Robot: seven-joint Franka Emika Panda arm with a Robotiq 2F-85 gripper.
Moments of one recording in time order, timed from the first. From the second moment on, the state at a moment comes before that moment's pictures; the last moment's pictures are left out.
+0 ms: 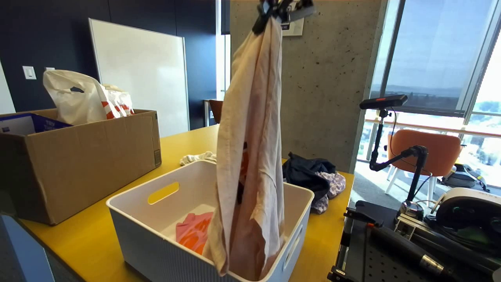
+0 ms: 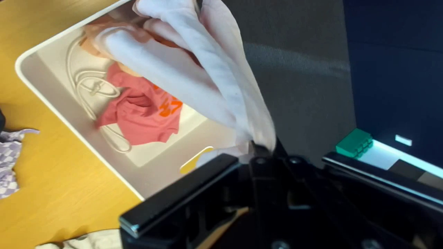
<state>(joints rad) 0.08 -0.32 0.15 -2.12 0.45 2.14 0.46</state>
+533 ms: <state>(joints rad) 0.06 0.07 0.14 -2.08 0.29 2.34 0.49</state>
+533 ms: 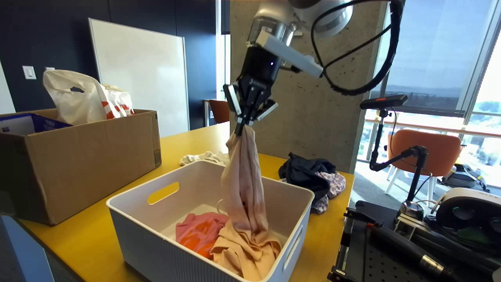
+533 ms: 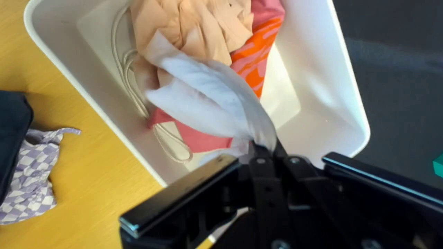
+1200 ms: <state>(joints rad) 0.16 0.25 0.13 -2.04 0.24 2.33 0.53</state>
